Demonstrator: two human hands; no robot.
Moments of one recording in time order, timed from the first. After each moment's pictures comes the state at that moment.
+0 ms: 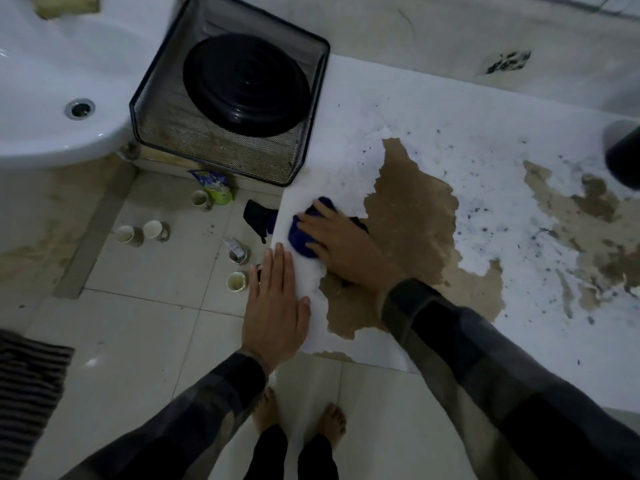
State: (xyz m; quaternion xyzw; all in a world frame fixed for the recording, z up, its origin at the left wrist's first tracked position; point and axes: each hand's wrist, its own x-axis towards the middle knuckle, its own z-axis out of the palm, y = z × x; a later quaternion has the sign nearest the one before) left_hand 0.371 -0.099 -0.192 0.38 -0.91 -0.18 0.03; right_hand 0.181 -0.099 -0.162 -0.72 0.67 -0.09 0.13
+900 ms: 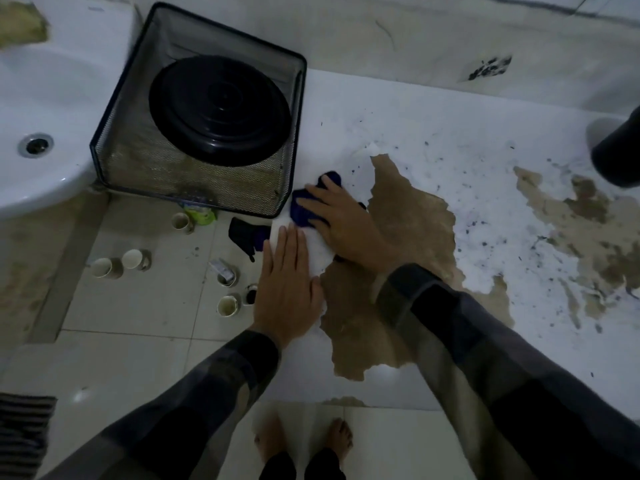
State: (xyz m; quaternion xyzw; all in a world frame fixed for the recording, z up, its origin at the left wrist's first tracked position) left_hand 0.301 -0.169 -0.191 0.31 -0.94 -0.13 0.04; right_hand 0.126 -0.160 -0.182 -0.66 0.73 -0.16 0.08
